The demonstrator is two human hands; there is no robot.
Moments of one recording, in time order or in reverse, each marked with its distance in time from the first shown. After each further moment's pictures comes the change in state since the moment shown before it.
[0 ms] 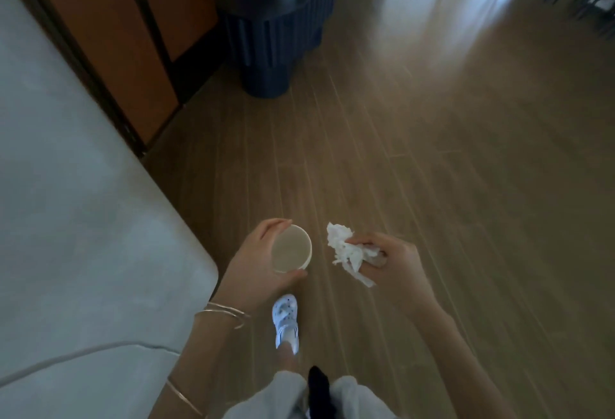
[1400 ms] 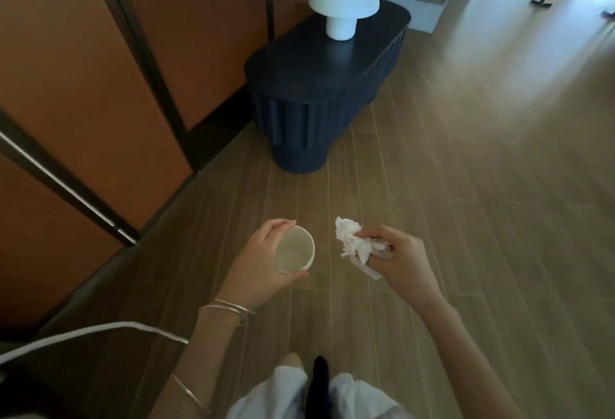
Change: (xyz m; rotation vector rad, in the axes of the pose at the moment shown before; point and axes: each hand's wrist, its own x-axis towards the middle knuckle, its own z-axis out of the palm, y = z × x) left_hand 0.726 -0.169 -0.102 0.008 0.096 -0.135; right_hand 0.803 0.089 0.035 0.046 -0.115 -0.042
